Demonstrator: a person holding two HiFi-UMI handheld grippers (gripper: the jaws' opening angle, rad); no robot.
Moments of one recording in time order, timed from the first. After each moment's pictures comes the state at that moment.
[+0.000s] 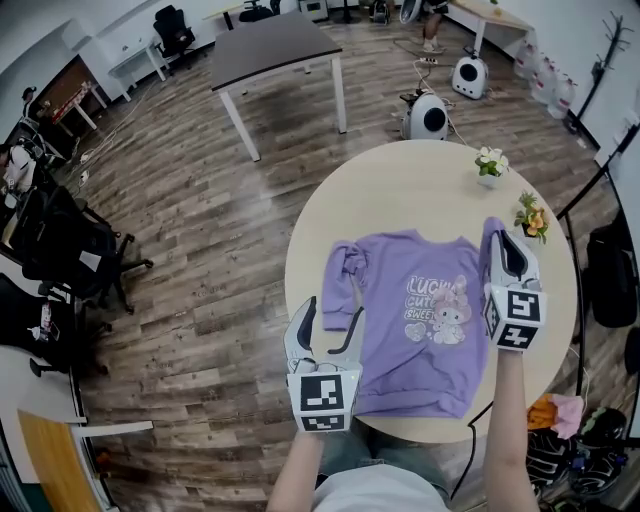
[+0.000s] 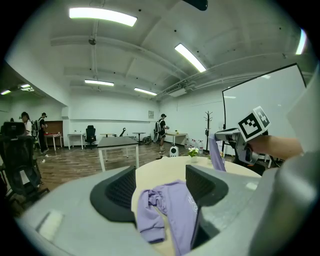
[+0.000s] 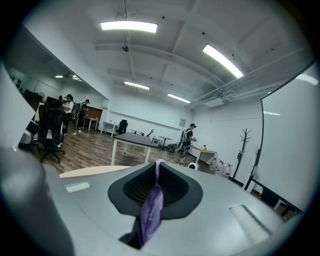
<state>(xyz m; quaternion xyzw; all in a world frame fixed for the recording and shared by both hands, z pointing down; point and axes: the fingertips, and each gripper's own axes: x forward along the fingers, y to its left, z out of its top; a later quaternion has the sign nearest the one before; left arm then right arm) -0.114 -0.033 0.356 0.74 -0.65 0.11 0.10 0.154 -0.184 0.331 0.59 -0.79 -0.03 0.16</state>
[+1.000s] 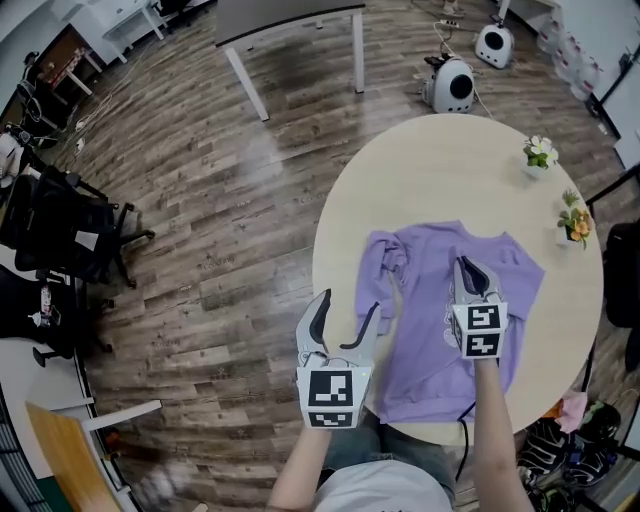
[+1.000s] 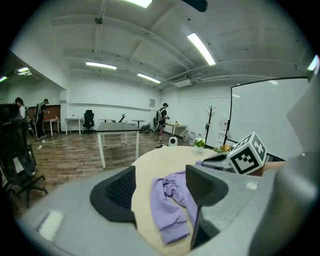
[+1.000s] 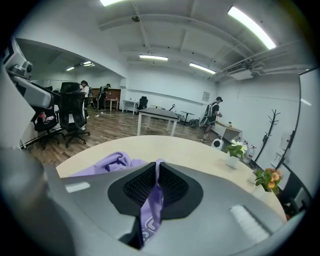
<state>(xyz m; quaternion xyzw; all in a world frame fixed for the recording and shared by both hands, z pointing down) -0.187 -0.079 0.415 0.75 -0.63 0.13 0.17 0.004 -0.190 0.497 0.48 -0.82 0.06 0.30</state>
